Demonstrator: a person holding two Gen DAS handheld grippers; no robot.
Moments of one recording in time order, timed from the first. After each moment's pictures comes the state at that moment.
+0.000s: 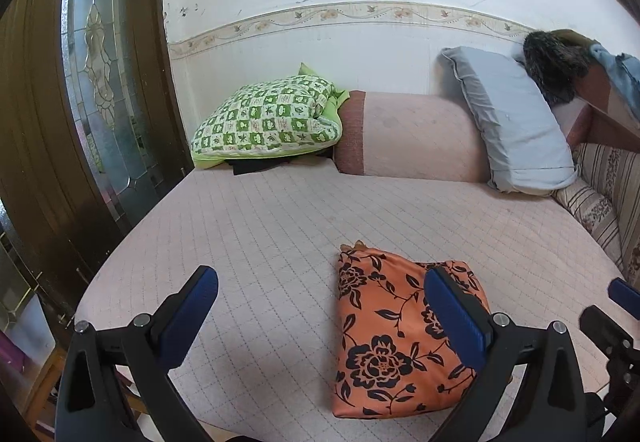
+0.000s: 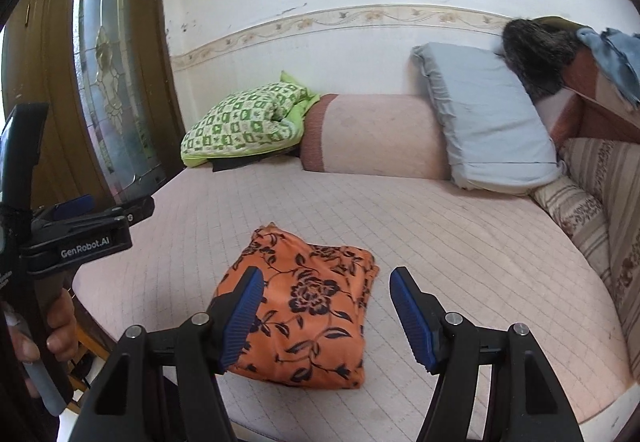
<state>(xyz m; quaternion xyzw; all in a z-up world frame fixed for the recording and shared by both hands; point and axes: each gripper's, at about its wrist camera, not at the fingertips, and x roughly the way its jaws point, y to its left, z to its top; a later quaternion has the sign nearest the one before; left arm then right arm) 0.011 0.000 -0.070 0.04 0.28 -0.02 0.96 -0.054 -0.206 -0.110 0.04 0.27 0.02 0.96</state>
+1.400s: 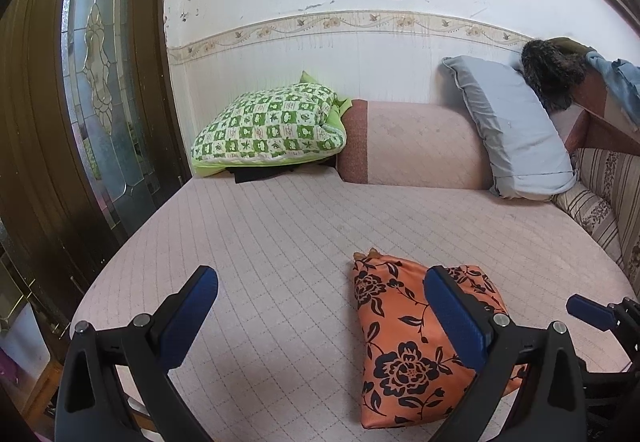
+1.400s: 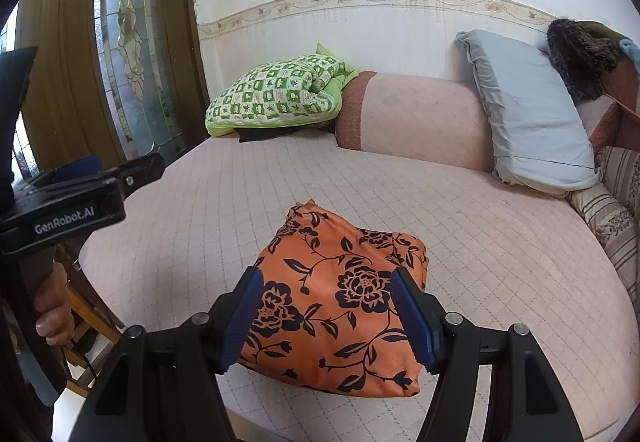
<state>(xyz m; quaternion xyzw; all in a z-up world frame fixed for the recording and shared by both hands) 0.018 0.031 -0.075 0.04 0.26 -0.04 0.96 -0.021 -0.151 -0.141 0.01 0.30 0.07 0.95</state>
